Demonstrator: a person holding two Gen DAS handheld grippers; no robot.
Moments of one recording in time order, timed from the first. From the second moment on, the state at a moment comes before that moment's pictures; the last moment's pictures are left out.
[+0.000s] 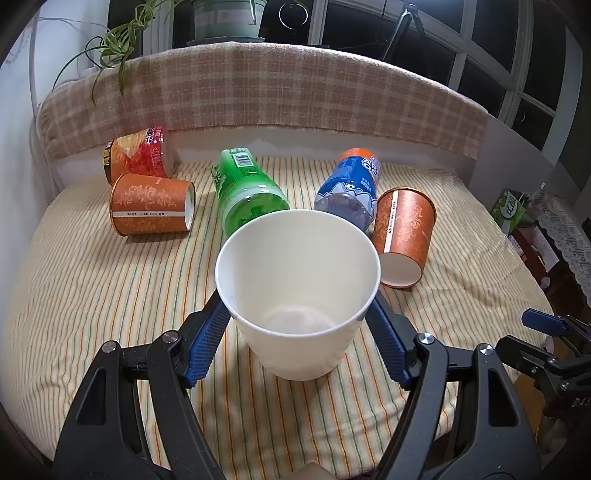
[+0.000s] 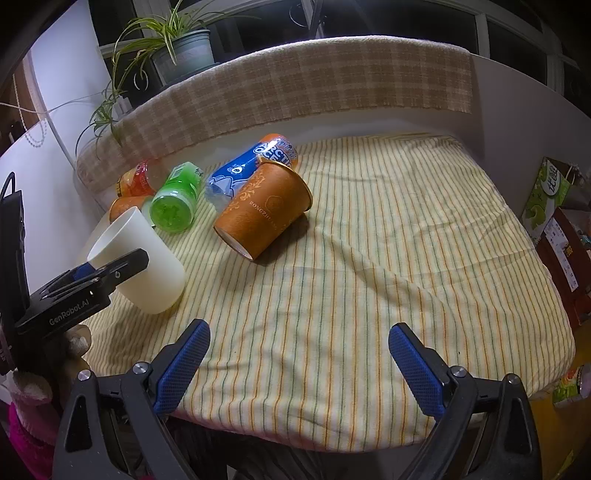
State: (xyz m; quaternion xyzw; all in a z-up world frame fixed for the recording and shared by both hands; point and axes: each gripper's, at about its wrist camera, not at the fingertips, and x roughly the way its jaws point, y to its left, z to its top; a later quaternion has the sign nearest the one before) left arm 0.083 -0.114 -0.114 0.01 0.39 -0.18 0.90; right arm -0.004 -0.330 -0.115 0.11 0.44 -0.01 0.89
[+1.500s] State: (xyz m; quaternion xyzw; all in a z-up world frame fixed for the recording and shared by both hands) left arm 0.033 -0.064 -0.087 -0.03 0.35 -0.18 0.92; right arm -0.010 -0.304 -0.085 0.06 0.38 -0.03 0.92
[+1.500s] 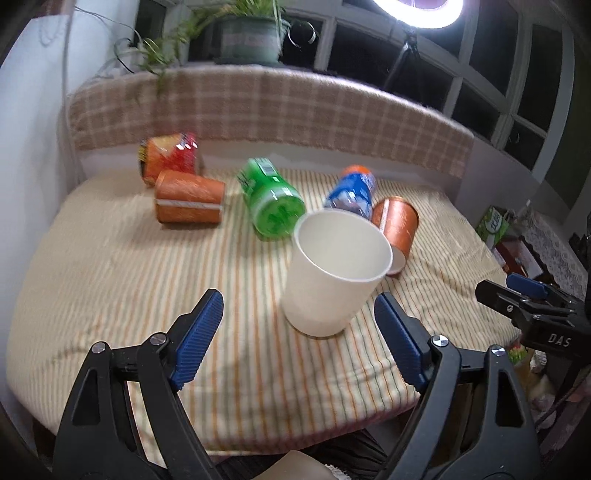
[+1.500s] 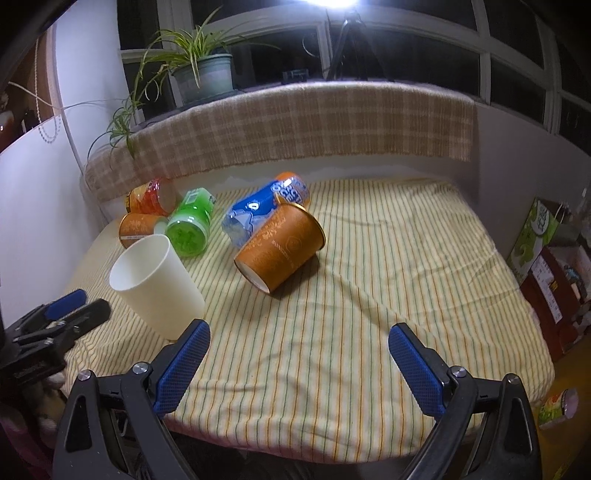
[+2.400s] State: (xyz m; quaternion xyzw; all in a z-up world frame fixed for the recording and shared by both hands) left arm -0.007 -0.026 -0.042 -0.01 0.24 -0.09 0.97; right arm -0.020 -0.263 -0.046 0.00 0.26 -0.08 0.96
